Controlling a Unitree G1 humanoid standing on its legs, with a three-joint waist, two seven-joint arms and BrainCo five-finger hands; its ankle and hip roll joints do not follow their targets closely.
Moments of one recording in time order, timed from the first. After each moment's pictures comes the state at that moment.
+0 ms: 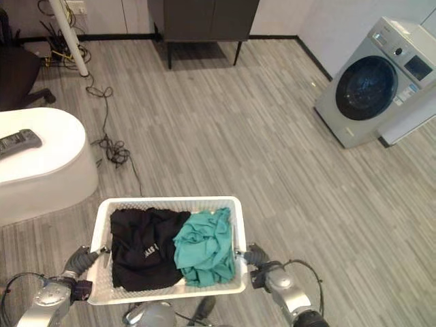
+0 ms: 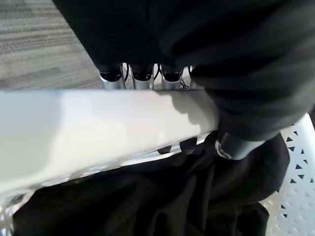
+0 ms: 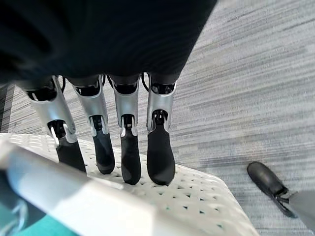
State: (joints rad) left arm 0.18 0.62 -0.03 0.43 -0.31 -0.01 -0.01; right arm -0.05 -0.27 0.42 0.54 0.24 0.03 0.11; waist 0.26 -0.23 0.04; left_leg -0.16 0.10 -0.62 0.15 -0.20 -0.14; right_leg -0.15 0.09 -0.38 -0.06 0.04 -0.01
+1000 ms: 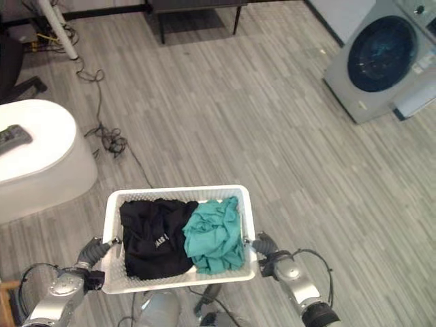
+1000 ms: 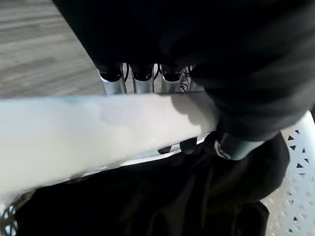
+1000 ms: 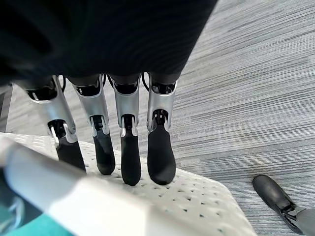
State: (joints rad) left arm 0.10 0.60 -0.08 0.44 -0.34 -0.01 0.02; right arm -0.07 -0.33 0.39 0.48 0.22 0.02 0.08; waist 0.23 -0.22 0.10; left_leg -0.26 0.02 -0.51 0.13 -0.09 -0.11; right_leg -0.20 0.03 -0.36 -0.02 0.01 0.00
